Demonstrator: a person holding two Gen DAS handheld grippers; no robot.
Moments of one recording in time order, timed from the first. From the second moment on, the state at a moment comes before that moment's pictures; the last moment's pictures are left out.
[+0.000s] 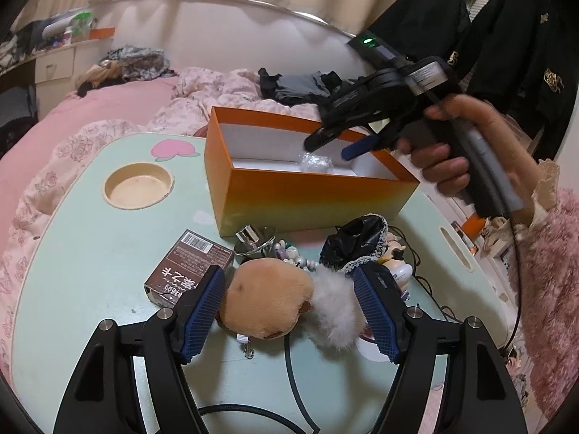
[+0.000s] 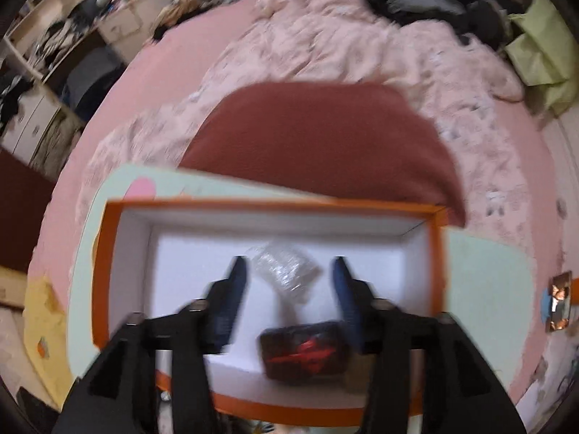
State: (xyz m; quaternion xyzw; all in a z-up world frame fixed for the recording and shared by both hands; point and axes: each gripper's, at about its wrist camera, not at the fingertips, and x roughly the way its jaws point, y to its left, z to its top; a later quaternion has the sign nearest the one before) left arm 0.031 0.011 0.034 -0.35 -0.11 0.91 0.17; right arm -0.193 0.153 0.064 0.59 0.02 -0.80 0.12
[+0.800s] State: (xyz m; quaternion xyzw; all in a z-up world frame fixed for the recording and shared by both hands) left arm 0.023 0.010 0.032 -0.37 -0.11 0.91 0.15; right arm -0.054 0.207 0.099 0.47 -0.06 -0.86 0.19
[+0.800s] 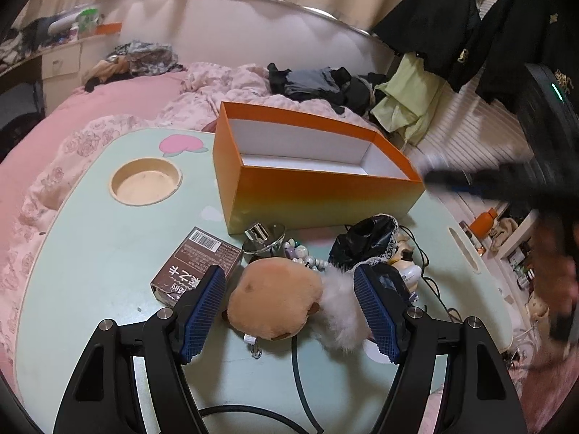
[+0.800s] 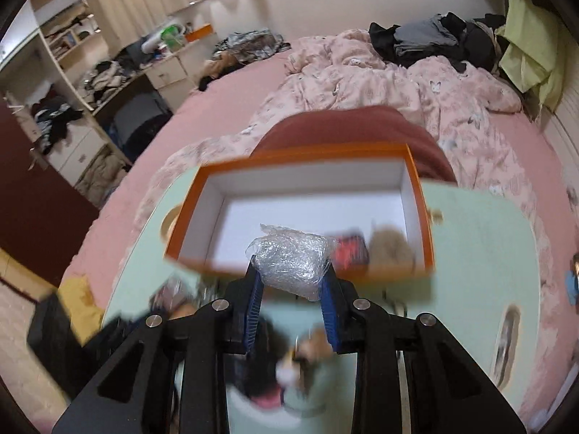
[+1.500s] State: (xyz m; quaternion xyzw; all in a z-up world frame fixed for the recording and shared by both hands) left arm -0.093 0.086 0.112 -0.50 -0.07 0.84 0.20; right arm -0.005 0.248 0.033 0.49 -0.14 -0.84 0.20
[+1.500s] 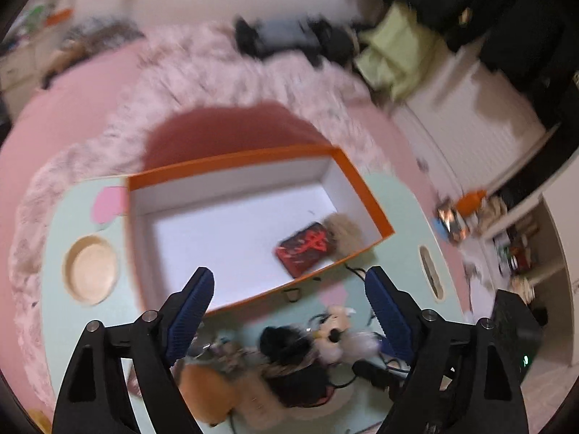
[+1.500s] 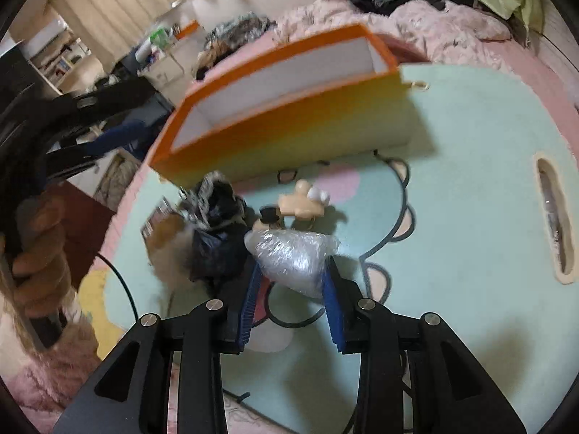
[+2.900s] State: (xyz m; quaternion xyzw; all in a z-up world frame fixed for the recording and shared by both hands) left arm -0.168 0.151 0.046 -0.63 -0.02 0.76 0.15; right arm 0.002 0.264 0.017 0.50 -0.19 -0.82 0.19
